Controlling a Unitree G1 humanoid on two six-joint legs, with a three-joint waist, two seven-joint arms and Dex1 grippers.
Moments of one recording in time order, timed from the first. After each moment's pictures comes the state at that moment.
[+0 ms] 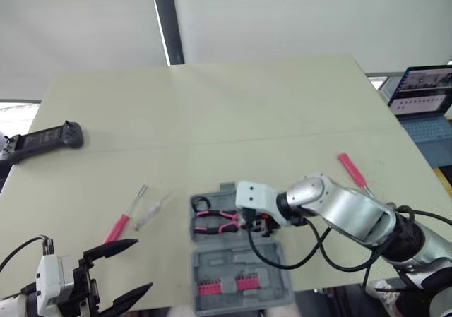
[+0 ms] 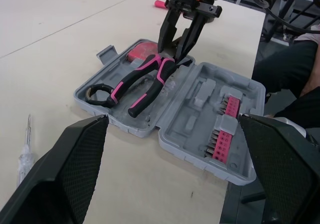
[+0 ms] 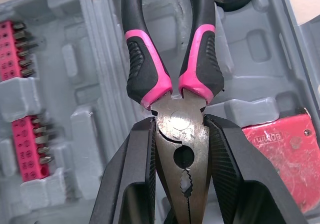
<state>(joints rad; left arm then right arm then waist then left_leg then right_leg) 0.74 0.59 0.51 -0.51 -0.64 -0.01 -1.14 -0.76 -0.73 0.74 -0.50 0.31 1.14 0.82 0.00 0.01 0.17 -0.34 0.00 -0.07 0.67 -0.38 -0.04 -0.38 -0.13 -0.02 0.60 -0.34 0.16</state>
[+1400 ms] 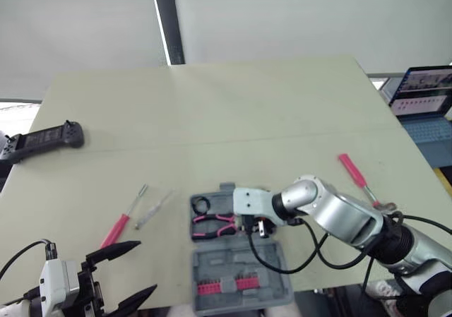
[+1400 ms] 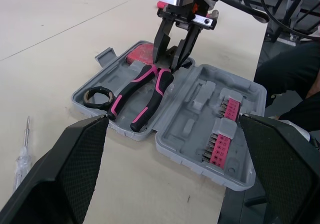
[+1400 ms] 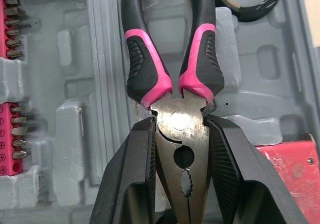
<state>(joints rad) 0.76 0.56 0.50 -0.56 -0.63 -0.02 -1.11 -0.72 -0.72 0.78 -0.41 0.14 0.90 0.94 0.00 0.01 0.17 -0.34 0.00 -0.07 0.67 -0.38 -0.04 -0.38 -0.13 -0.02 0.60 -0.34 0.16</state>
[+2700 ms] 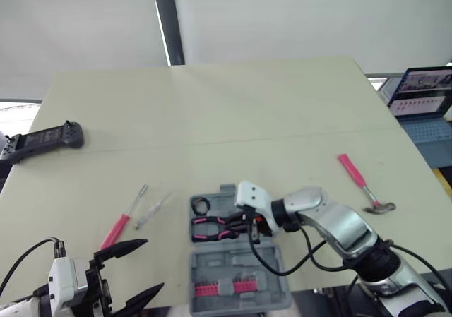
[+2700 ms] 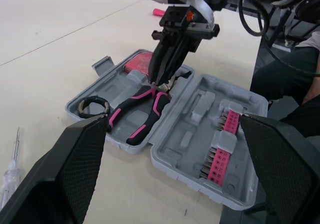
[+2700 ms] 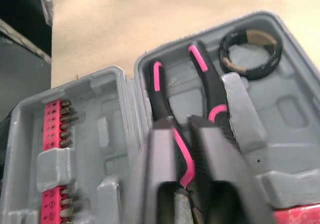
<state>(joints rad) 0.74 0.56 0.45 -0.57 -0.61 -0.02 -1.08 -0.45 -0.52 0.47 -0.30 0.25 0.76 0.96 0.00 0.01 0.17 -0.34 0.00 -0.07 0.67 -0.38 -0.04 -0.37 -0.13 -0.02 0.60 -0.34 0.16</state>
